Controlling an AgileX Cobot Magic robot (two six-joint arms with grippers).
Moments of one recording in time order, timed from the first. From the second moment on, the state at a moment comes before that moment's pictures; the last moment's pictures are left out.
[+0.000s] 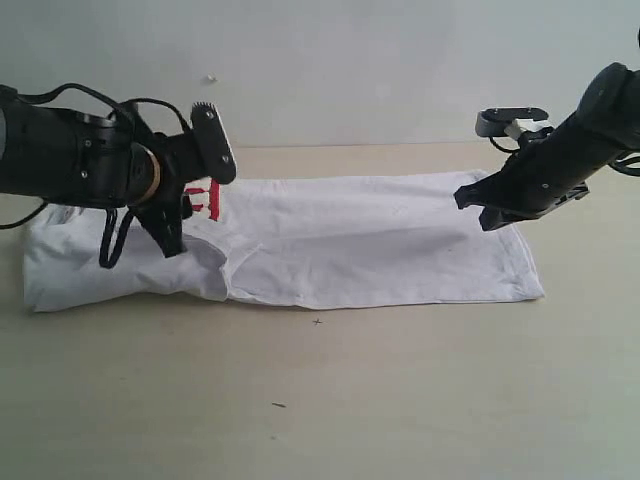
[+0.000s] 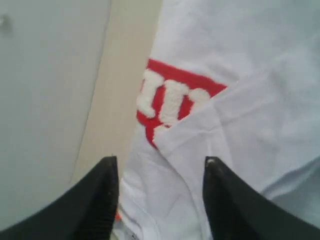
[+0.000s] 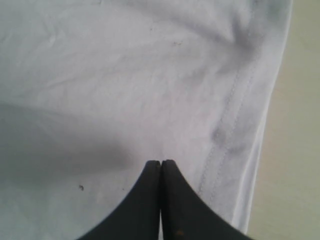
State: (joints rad) left arm -0.48 1.95 -1.17 1.40 0.37 -0.48; right arm -0.10 2.15 -1.42 0.44 0.58 -0.51
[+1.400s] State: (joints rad) left arm -0.29 2.08 -1.40 -0.16 0.50 1.31; right arm -0.10 2.15 -1.42 0.44 0.59 -0.53
